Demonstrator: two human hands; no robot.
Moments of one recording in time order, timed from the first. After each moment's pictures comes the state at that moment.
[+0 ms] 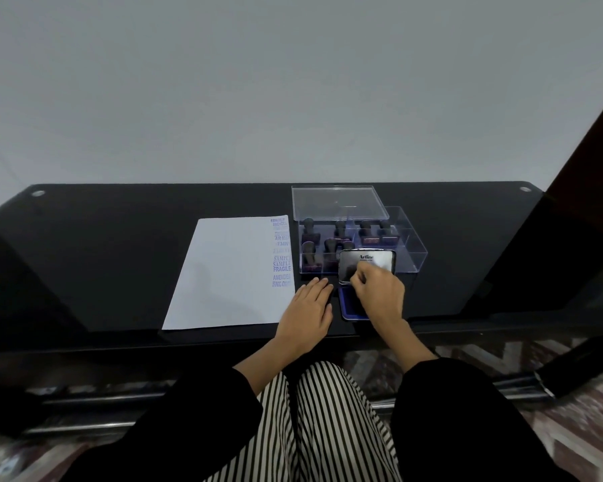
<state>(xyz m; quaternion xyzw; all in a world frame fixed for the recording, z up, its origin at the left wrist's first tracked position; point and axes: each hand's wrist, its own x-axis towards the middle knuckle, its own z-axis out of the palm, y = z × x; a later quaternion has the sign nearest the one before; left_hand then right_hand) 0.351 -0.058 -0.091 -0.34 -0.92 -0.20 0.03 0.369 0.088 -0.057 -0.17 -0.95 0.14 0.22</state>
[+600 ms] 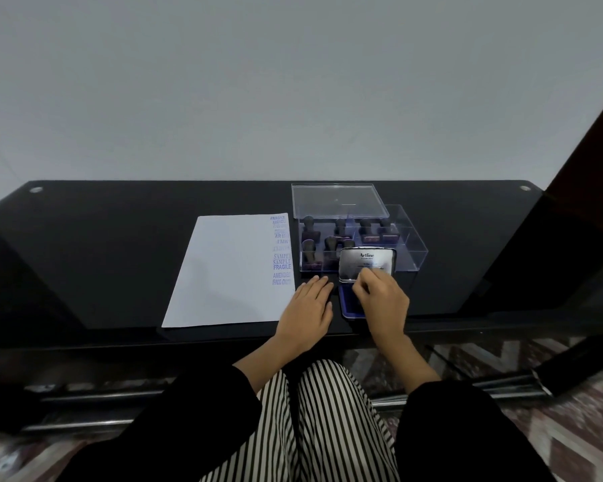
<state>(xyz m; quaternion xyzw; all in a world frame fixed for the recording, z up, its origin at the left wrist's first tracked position) 0.350 -0.058 -0.094 -0.34 -0.92 -0.21 0.04 0.387 0.082 -0.073 -0.11 -0.92 0.10 0.35</state>
